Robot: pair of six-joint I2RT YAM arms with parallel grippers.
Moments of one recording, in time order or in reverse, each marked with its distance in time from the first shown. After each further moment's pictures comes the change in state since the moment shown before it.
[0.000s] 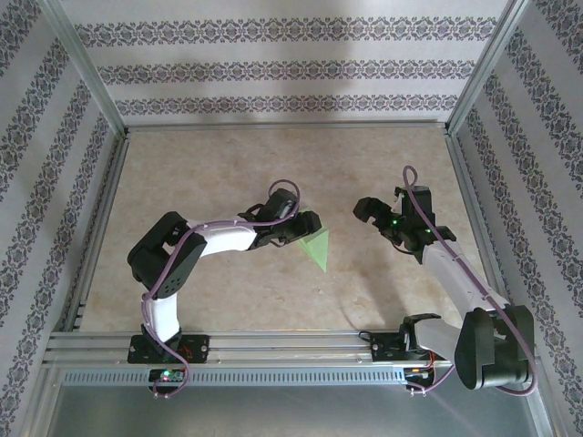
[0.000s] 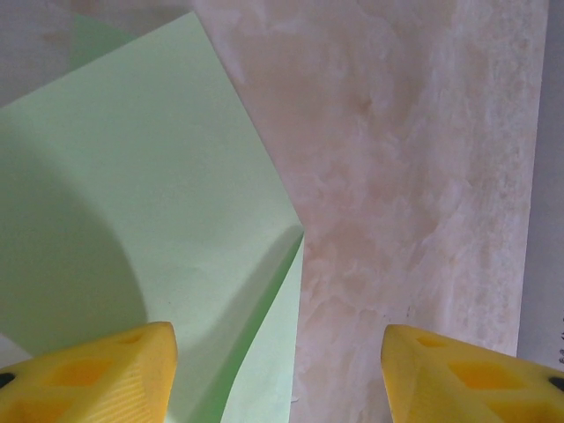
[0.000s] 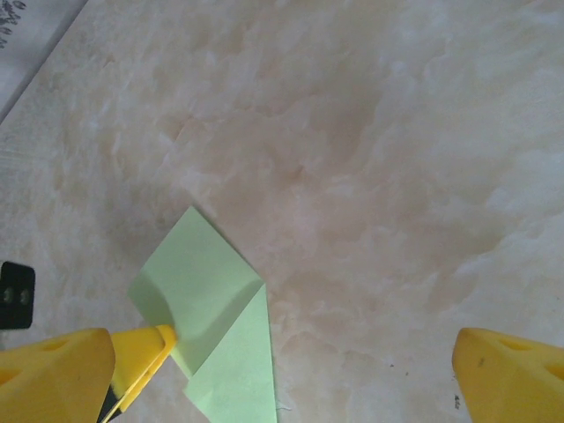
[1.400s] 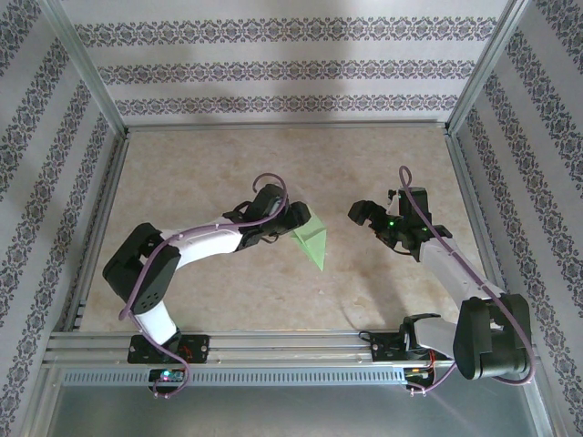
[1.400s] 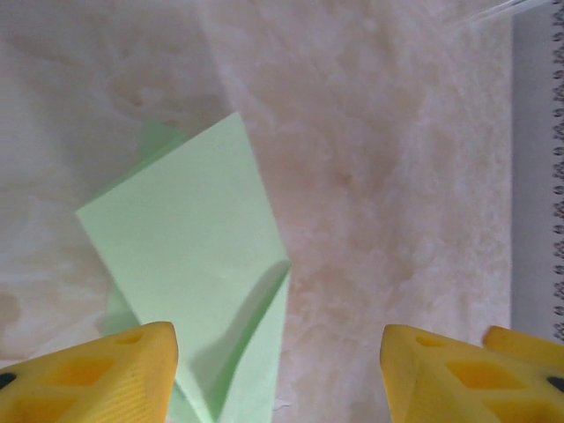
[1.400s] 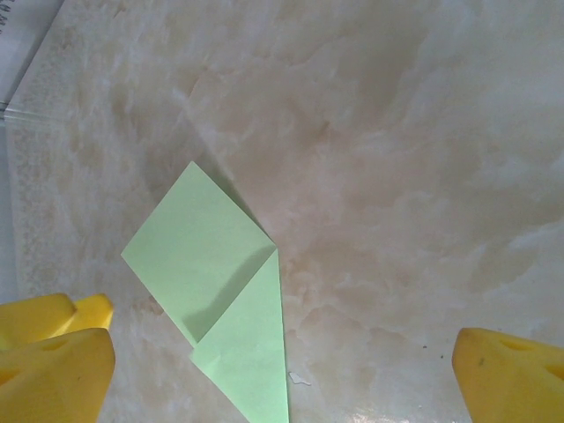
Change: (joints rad) left arm 0.018 -0.161 -0.056 -0.073 -0.151 -0.014; right arm 0.001 0.055 -0.014 0.029 -0.104 0.003
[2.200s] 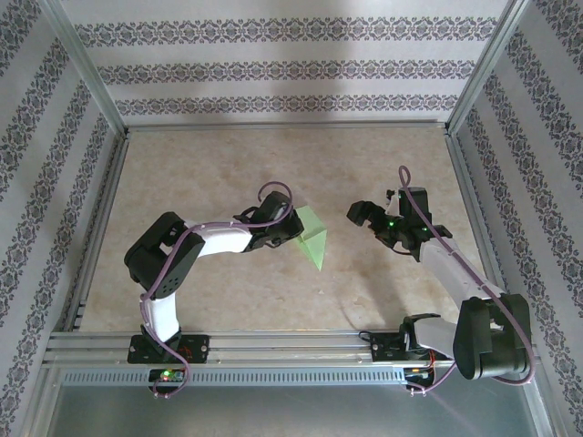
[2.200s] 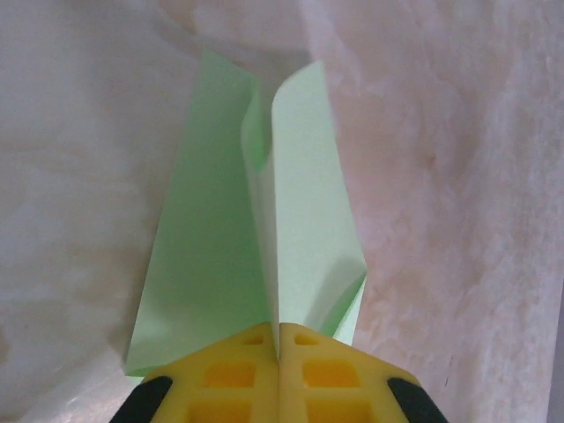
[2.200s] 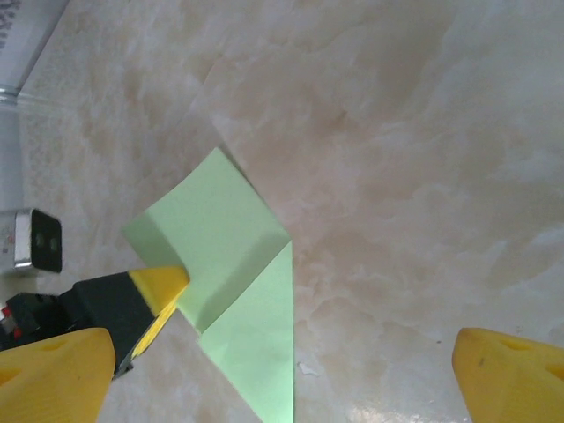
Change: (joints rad) left arm 0.017 0.141 -0.016 0.109 0.073 -0.018; right arm 0.000 0.000 0.000 0.000 -0.063 -0.029
